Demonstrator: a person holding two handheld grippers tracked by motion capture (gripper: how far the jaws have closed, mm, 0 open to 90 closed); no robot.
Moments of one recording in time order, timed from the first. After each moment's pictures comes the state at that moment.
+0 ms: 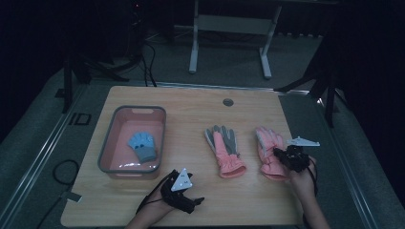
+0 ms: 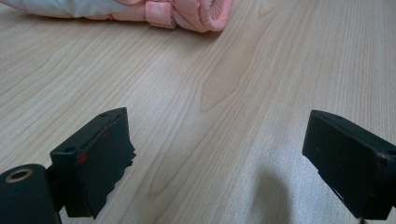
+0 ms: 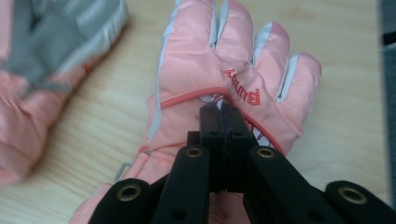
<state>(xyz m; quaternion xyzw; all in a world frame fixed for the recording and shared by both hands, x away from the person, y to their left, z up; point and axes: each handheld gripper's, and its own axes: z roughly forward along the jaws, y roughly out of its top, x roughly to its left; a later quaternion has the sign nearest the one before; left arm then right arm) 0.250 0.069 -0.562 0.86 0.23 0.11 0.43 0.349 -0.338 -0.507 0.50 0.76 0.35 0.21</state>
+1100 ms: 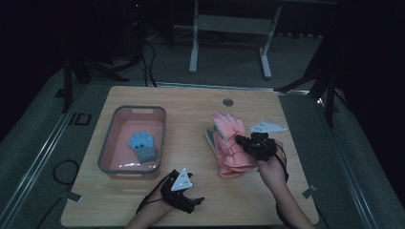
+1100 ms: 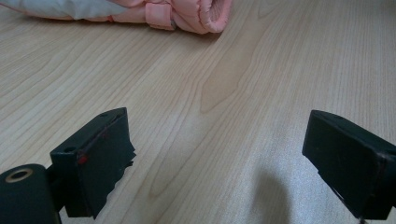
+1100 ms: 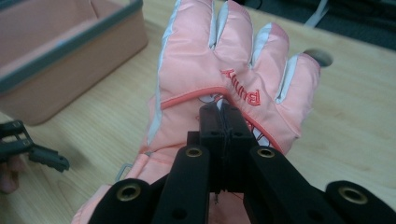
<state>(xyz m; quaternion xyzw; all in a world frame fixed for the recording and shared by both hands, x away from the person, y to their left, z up) 0.251 0.070 -0.562 0.86 0.23 0.11 0.44 0.337 -0.204 -0.435 0.39 0.80 0.41 0.18</state>
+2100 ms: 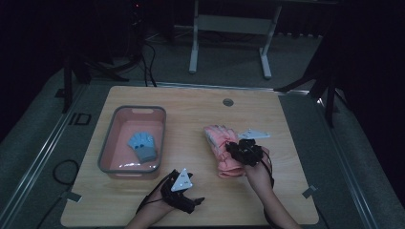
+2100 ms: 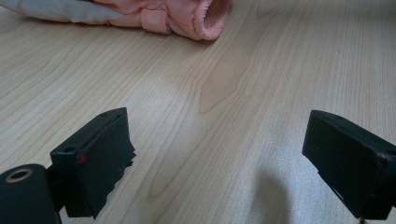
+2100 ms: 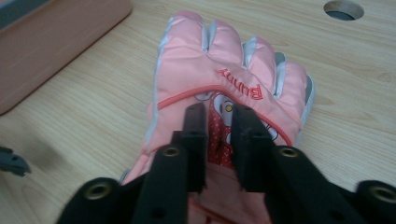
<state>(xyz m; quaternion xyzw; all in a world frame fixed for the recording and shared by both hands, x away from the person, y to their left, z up) 0.250 0.069 -0.561 0.86 0.23 0.11 0.44 0.347 -0.189 -0.485 0.42 0.80 0.39 0.16</state>
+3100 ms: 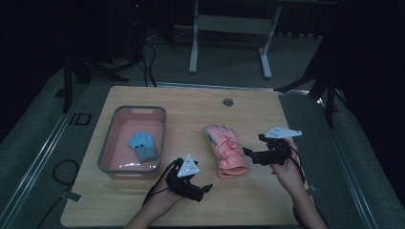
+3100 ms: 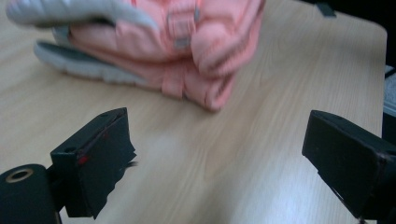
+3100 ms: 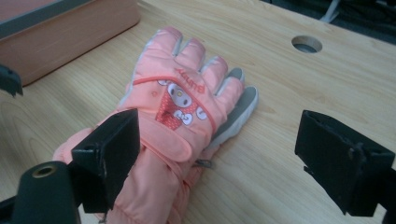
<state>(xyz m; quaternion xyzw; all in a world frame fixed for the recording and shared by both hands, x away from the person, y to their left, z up) 0.266 0.048 -0.499 0.84 0.26 0.12 0.45 0.343 -0.261 -0.453 0.36 0.82 0.41 0.17</state>
